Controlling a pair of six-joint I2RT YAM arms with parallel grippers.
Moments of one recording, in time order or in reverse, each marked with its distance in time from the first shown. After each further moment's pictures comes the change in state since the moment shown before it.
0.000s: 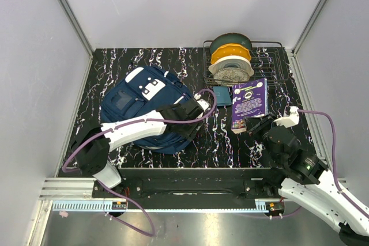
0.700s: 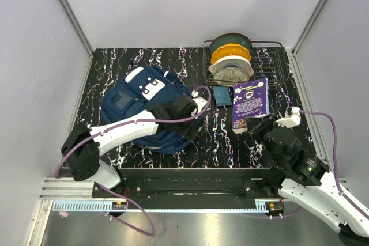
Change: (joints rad) left arm 0.054 -0.107 -0.042 0.030 0.115 0.050; right arm 0.000 -0.019 0.000 0.000 0.000 -0.010
